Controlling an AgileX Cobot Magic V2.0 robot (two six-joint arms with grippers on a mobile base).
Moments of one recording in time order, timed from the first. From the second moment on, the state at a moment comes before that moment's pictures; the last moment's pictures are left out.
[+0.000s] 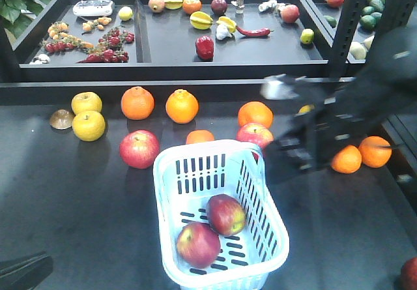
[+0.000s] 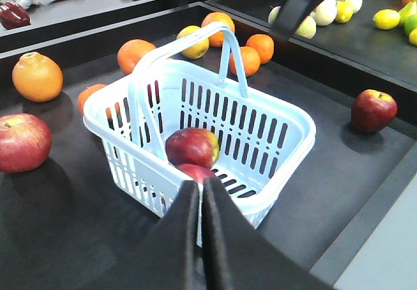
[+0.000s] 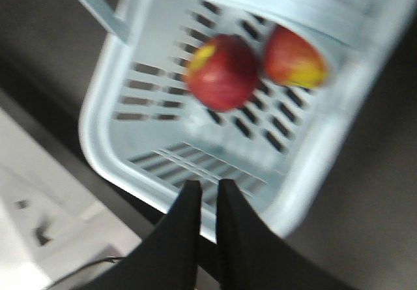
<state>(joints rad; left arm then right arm) -0.37 0.39 -0.32 -0.79 0.48 0.75 0.22 1.58 -1.31 0.45 1.21 -0.40</state>
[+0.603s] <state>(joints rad) -0.37 0.39 -0.32 -0.79 0.49 0.75 -0.25 1.37 -1.02 -0.10 1.21 -0.13</state>
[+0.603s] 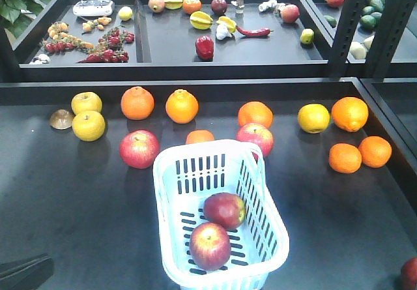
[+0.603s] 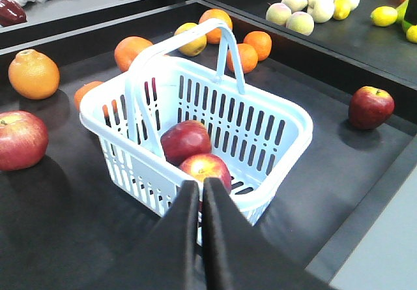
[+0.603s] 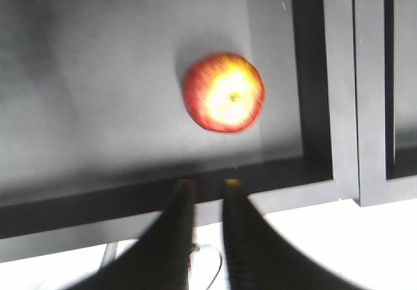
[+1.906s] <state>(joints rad) -0.37 0.39 -0.32 -0.79 0.50 0.75 -0.27 1.90 -1.02 -0.21 0.99 -0.05</state>
